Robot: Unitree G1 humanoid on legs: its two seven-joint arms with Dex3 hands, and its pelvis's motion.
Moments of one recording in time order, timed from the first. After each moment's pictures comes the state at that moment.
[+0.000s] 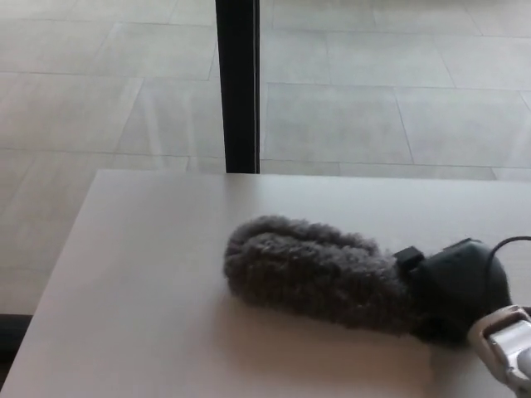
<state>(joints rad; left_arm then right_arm) -0.02 0.69 0.40 1.29 -0.13 -0.01 -0.24 -0.71 -0.46 0.77 1.11 -0.89 0.02 -0.60</state>
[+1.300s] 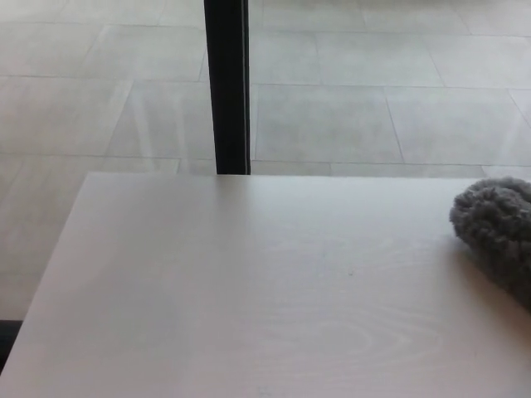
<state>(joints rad) 0.00 0.69 0.40 1.29 -0.14 -0.01 -0.24 -0.61 -0.61 0.49 1.15 -0.71 0.19 -0.39</state>
